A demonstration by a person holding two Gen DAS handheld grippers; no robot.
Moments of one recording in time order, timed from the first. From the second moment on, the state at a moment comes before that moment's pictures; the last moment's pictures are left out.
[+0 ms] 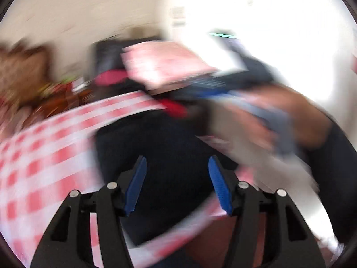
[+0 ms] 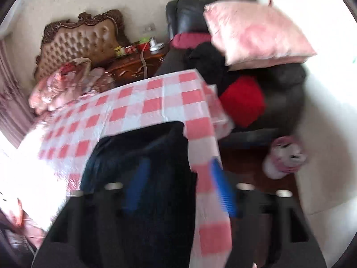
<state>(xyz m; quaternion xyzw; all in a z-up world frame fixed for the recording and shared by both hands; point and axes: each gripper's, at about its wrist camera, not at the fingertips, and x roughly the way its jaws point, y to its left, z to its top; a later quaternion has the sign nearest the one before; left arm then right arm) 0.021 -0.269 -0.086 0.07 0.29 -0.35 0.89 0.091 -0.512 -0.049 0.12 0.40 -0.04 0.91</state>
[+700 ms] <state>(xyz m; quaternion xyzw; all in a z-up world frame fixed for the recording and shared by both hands) 0.022 -0.225 -0.112 0.04 0.39 -0.28 0.88 -0.029 -0.433 -0.097 0.05 0.39 -0.18 0.90</state>
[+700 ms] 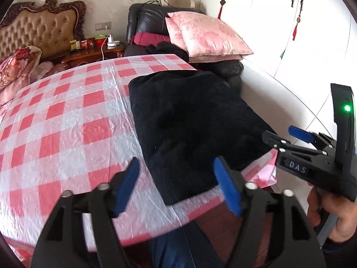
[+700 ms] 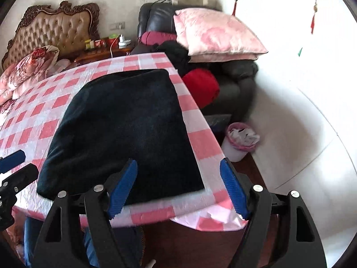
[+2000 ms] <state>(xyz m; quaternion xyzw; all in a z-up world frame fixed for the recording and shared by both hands) -0.027 -0.225 -0.078 0.03 0.39 -0.24 0.89 -0.105 -0.419 -0.056 0.06 0.35 -0.21 0.91</state>
